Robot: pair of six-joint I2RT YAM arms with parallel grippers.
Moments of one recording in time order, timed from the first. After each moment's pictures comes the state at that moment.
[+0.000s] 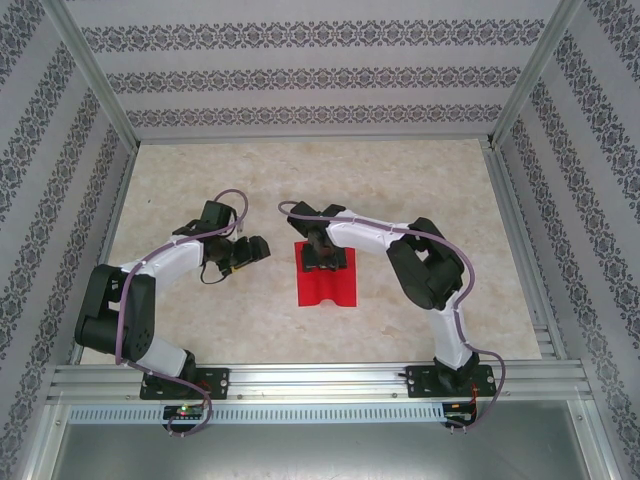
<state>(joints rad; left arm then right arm) -0.25 1.51 0.82 -0.44 0.38 -0.61 0.78 2.08 1.48 -0.86 0.03 0.66</state>
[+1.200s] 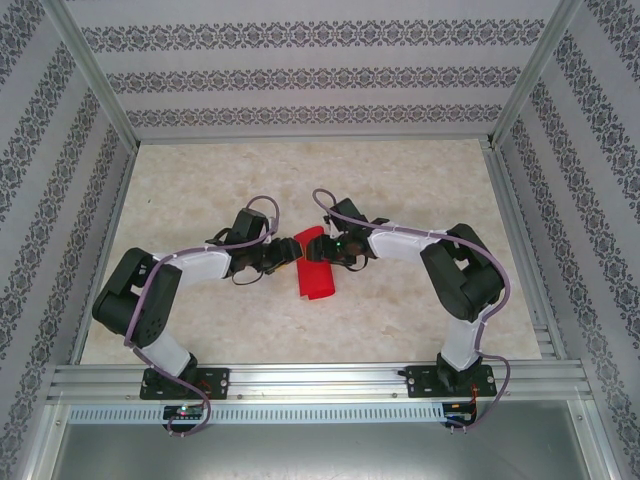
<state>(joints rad) -0.46 1.63 0.76 0.01 0.49 -0.87 0.63 1.86 1.07 -0.27 -0.31 0.60</state>
